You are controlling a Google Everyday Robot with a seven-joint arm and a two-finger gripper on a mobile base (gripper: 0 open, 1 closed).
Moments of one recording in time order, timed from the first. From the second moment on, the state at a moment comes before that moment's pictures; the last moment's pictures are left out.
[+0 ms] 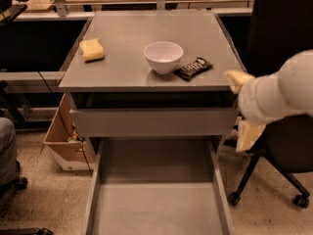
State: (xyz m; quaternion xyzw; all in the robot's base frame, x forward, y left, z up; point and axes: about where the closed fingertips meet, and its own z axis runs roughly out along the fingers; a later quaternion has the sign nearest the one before) arm 0.529 -0.207 0.840 -0.72 0.61 -0.18 0.27
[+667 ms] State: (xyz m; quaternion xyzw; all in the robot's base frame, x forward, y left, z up) arm 0.481 -0.281 0.673 -0.70 0.68 -0.03 0.23
